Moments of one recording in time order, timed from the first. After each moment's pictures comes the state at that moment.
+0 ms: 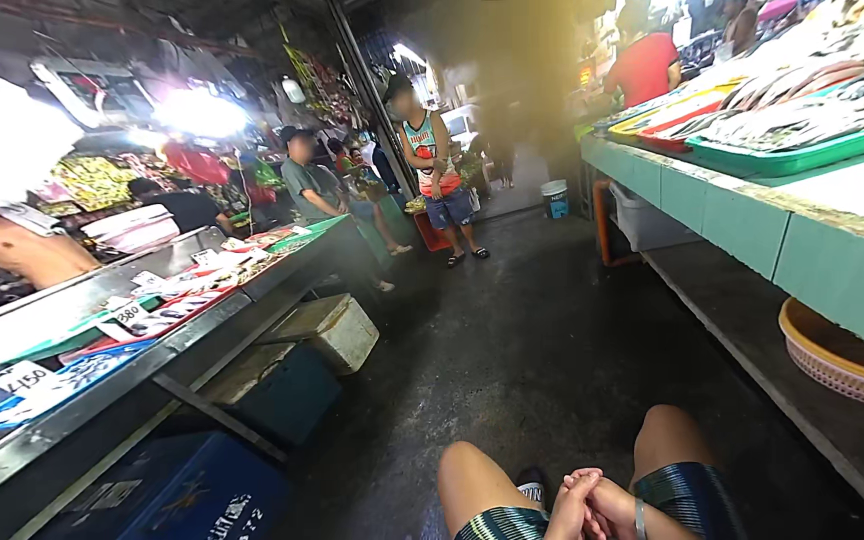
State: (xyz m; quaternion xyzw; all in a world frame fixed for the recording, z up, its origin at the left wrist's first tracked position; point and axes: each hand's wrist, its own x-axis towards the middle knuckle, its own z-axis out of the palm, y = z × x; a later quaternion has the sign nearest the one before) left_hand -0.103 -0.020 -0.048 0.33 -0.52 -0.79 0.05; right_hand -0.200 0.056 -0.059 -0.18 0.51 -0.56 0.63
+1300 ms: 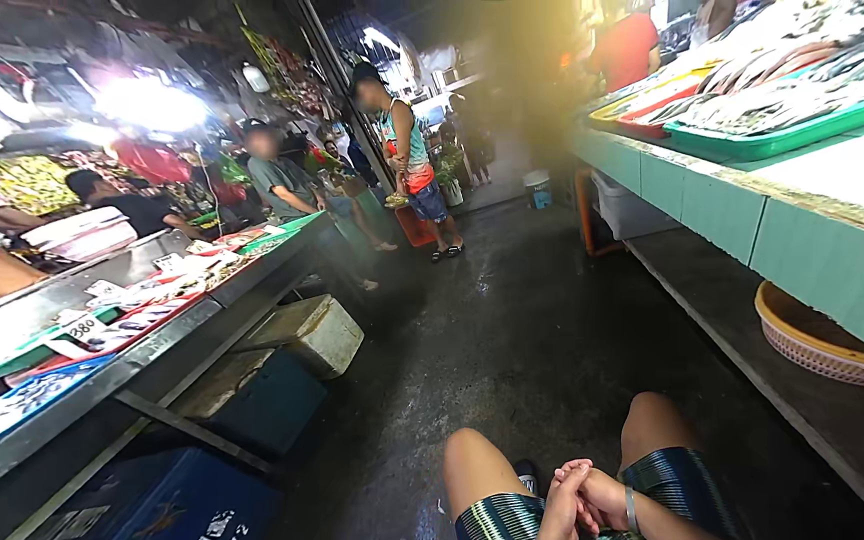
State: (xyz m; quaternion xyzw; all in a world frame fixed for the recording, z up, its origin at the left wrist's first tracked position) left_hand -0.107 -0.015 -0.044 0.33 -0.52 -0.78 0.06; right_hand -0.205 0.058 -0.061 -0.18 0.51 -0.55 0.64
